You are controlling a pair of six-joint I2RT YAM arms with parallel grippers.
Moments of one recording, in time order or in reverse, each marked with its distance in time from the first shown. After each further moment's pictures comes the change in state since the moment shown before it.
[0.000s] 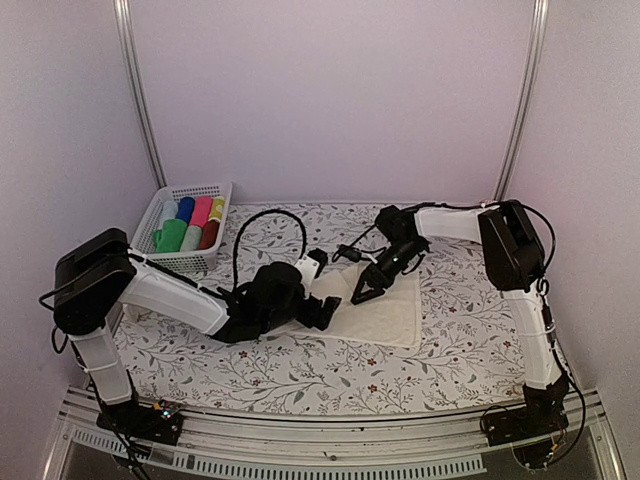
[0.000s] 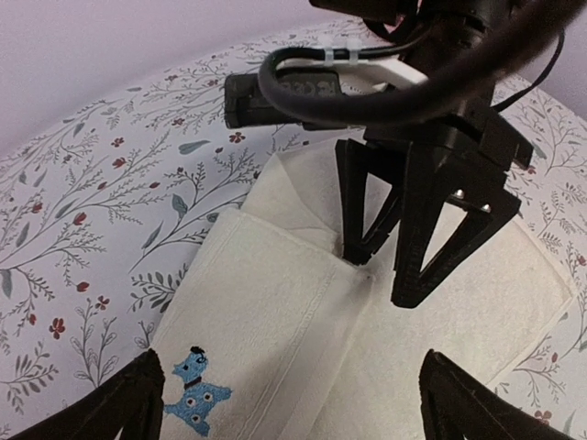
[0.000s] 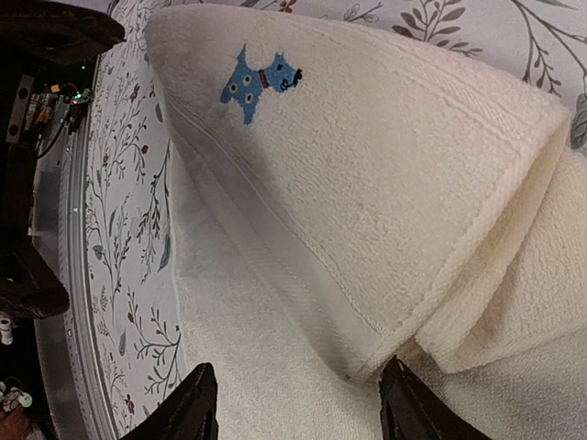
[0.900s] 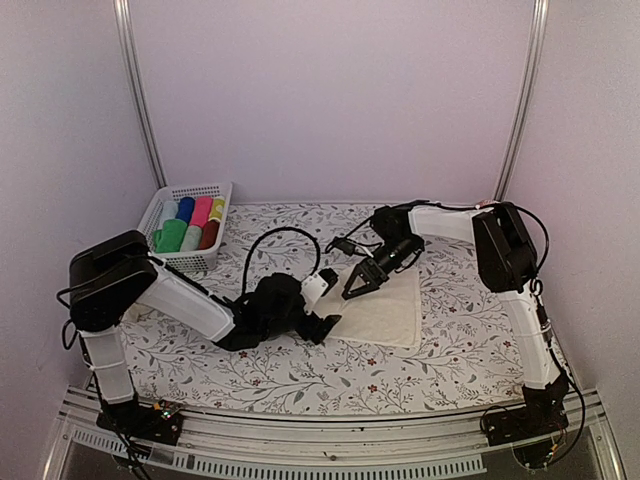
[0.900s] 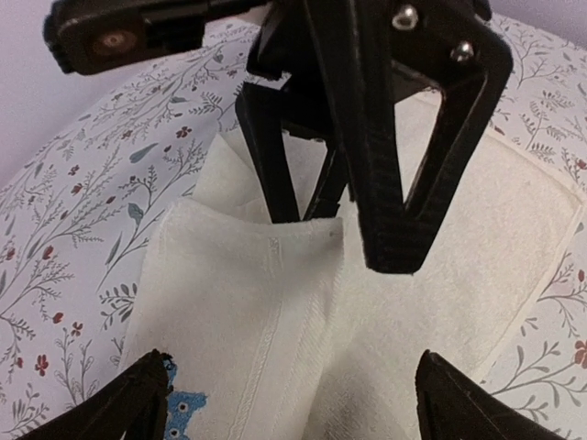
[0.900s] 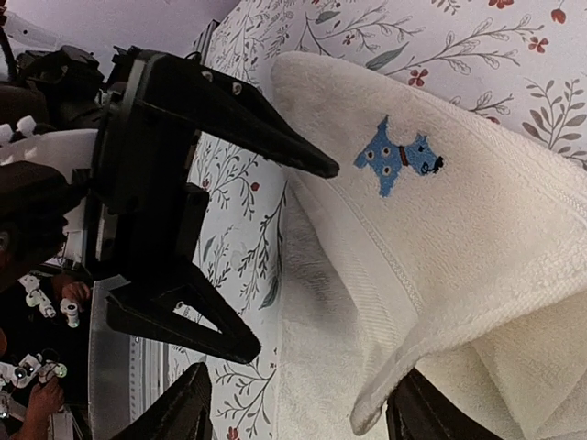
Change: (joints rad) left arm 0.013 0.069 -0.053 0.124 0.118 0.232; right arm 0.015 0.055 0.100 -0.107 -0.246 -0.082
